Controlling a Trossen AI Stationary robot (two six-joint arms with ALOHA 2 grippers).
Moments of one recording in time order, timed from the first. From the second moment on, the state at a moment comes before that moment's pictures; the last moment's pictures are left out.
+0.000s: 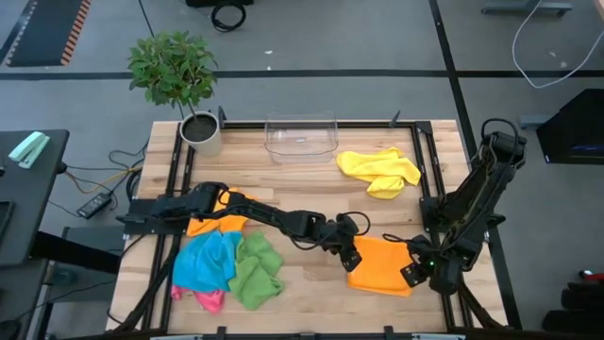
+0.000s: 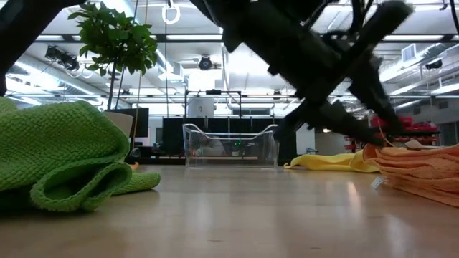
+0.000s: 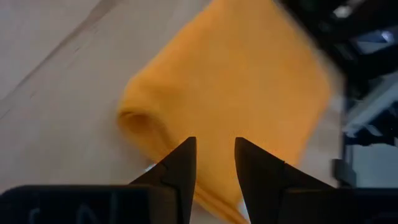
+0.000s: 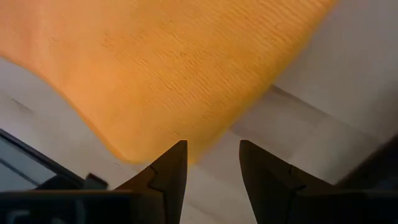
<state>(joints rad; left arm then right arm) -0.20 2.34 1.81 -0.18 -0.01 -0.83 1.10 1.24 0.62 -0.66 0.12 2.23</state>
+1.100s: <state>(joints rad) -0.20 2.37 1.81 -0.17 0.00 -0.85 1.05 1.26 0.59 -0.50 0.17 2.20</state>
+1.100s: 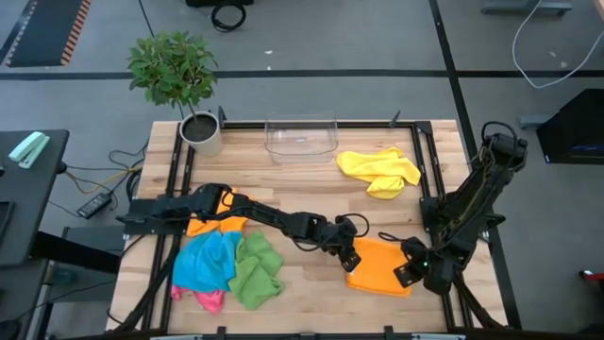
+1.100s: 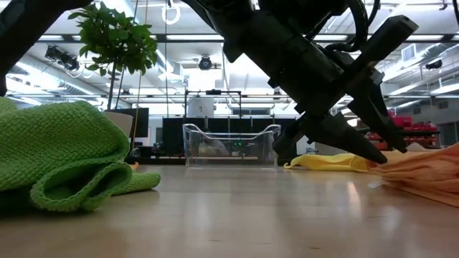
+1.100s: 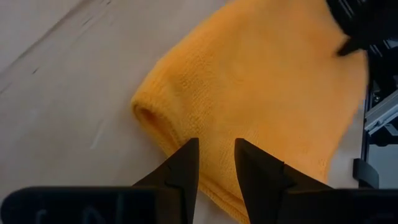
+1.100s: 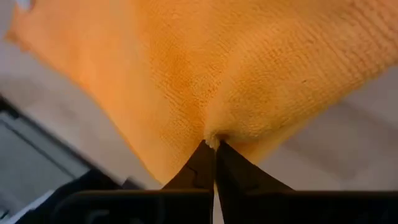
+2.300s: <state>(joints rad) -0.21 2.35 1.86 -0.10 0.01 -0.81 0.93 1.19 0.66 -0.83 -0.02 2.10</state>
